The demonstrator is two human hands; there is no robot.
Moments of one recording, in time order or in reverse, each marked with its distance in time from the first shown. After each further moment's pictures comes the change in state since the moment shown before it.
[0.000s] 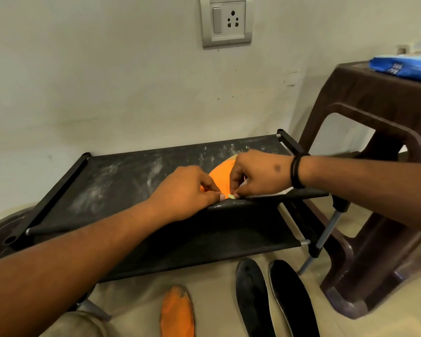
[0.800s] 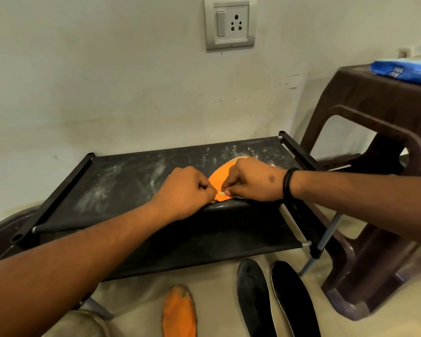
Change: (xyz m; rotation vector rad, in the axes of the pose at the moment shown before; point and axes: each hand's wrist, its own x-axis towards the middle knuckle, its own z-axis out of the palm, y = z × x) left_hand 0.003 -0.013 0.008 -0.106 0.054 -0.109; right_hand 0.009 -0.002 0.024 0.079 0.129 -0.021
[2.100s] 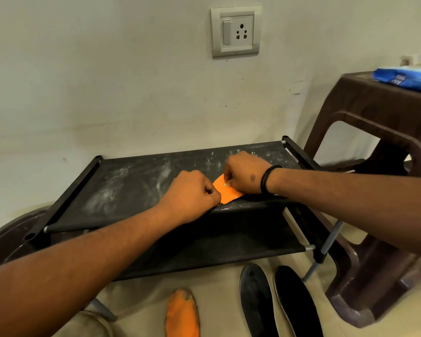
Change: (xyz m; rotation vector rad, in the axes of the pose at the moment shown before) left_hand 0.000 -0.004 0.004 0.020 0.032 0.031; right_hand 0.034 -0.009 -0.002 -0.187 0.092 0.180
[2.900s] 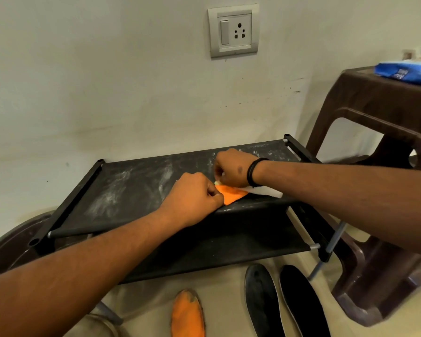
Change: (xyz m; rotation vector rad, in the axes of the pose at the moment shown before) left_hand 0.001 -0.001 0.001 0.041 -0.007 0.005; right_hand 0.025 -0.011 0.000 0.040 -0.061 -0.018
